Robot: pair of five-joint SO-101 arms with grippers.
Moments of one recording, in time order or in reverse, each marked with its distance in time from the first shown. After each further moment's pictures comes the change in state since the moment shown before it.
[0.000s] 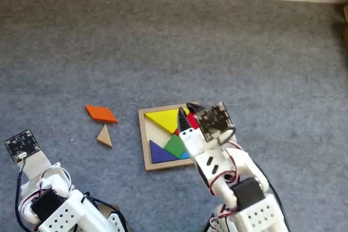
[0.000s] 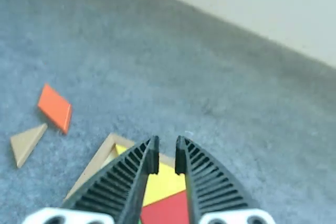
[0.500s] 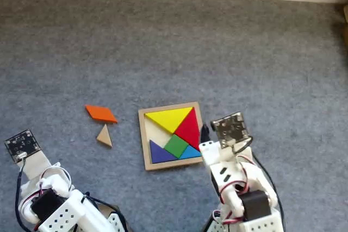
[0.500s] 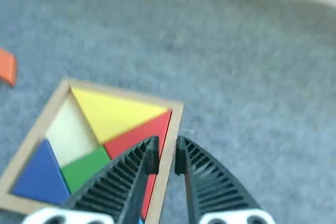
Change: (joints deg) left arm 0.0 0.0 0.0 0.0 0.0; right arm 10.5 -18.3 10.5 21.1 -0.4
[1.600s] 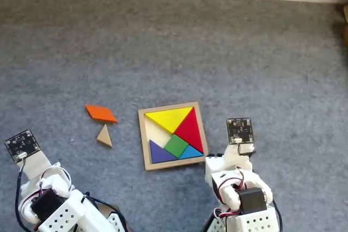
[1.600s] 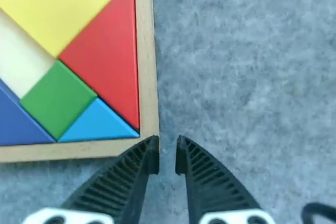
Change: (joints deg) left arm 0.0 0.0 0.0 0.0 0.0; right arm 3.8 -0.4 7.1 15.7 -15.2
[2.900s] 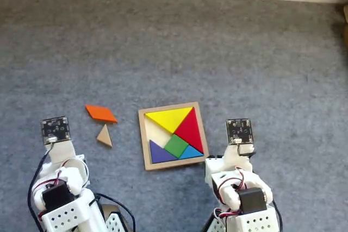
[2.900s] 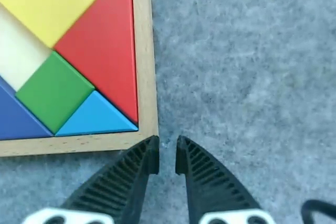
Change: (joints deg) left arm 23.1 0.0 0.0 0.0 0.0; right arm 0.0 0.0 0.0 0.5 0.0
